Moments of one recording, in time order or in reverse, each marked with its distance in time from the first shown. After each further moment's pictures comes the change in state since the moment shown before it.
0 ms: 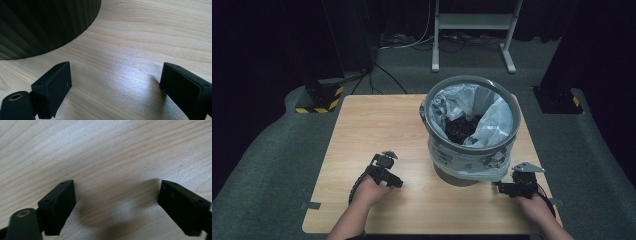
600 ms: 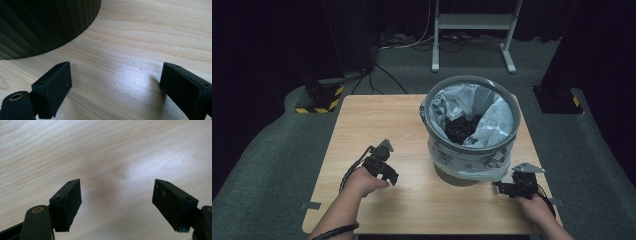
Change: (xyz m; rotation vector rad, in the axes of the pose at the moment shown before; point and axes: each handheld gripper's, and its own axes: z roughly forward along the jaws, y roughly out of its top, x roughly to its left) left arm 0.009 0.013 -0.048 0.156 -0.094 -0.039; right arm 0.000 -0.001 -0.001 -0.002 -0.001 0.001
